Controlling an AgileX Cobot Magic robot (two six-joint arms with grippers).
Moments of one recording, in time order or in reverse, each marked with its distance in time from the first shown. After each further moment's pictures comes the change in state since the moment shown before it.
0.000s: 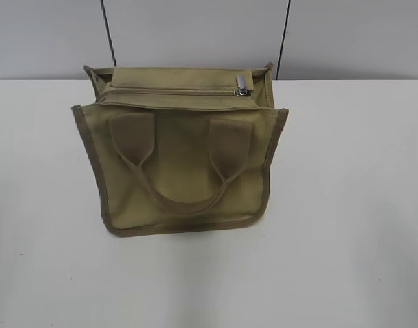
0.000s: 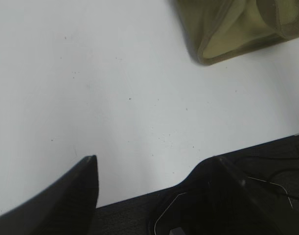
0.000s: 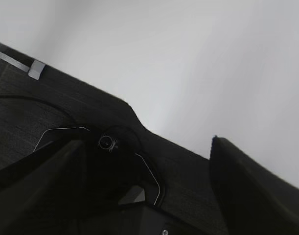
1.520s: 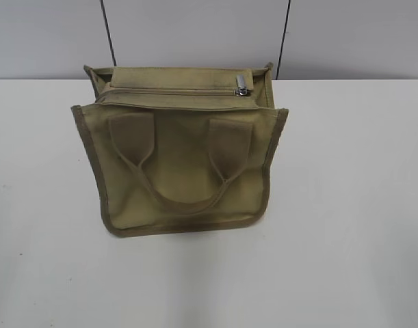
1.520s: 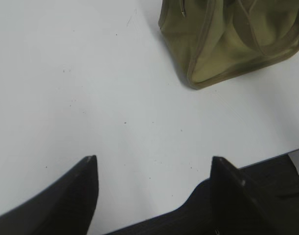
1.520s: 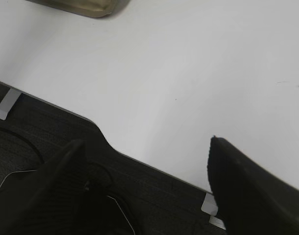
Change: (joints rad) left arm 0.000 -0.254 0.134 -0.022 -0.098 0.050; right arm 0.000 -0.290 0.176 -0.113 -0.077 0.031
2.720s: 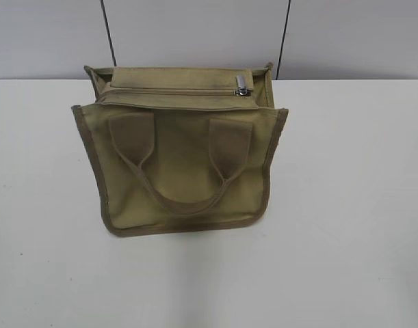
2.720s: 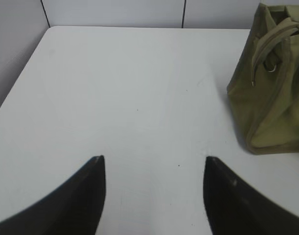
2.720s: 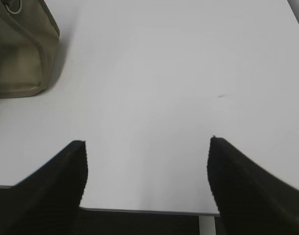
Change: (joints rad) left arm 0.324 -0.256 0.000 -0.002 0.002 0.002; right arm -0.384 -0.233 0.000 0.028 -0.003 0.000
